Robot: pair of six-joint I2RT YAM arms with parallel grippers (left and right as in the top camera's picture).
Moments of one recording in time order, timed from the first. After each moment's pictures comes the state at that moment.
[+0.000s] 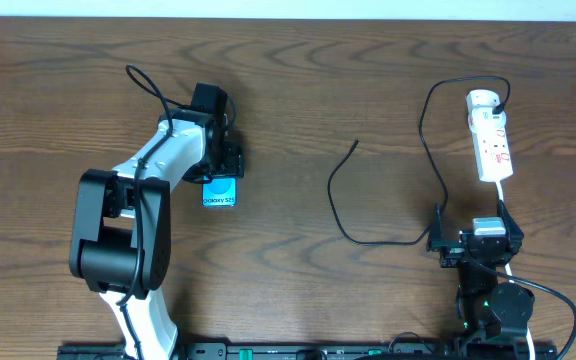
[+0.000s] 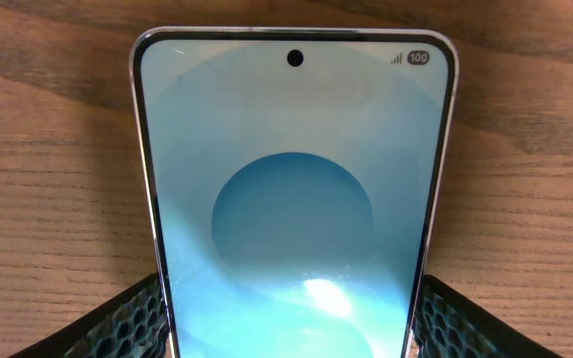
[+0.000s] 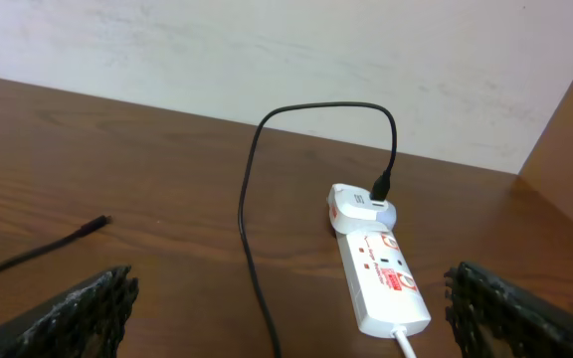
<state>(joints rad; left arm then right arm) -0.19 1.98 1.27 -0.72 0.03 -0.23 -0.04 0.01 0.01 -0.07 -0.03 -0.18</state>
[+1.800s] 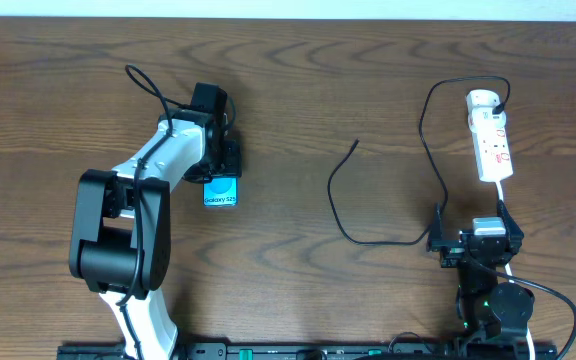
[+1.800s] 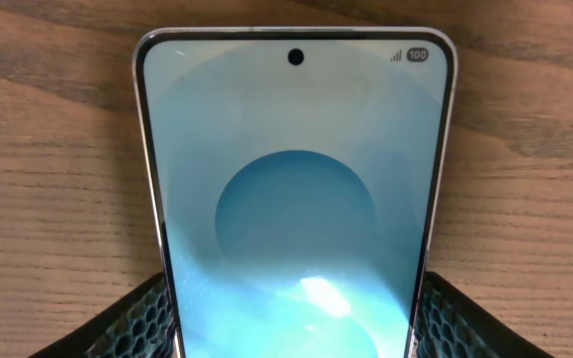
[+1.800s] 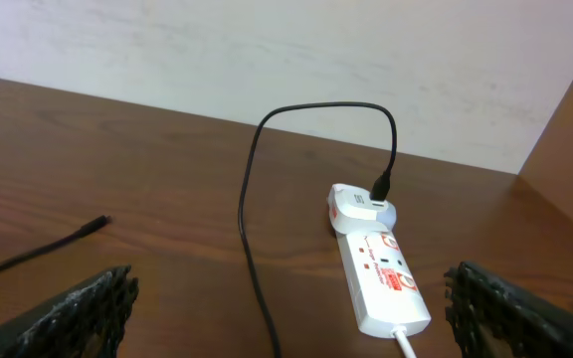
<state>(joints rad) -0.19 1.97 1.27 -0.72 0.03 -0.23 -0.04 0.01 0.01 -0.07 -0.03 -0.18</state>
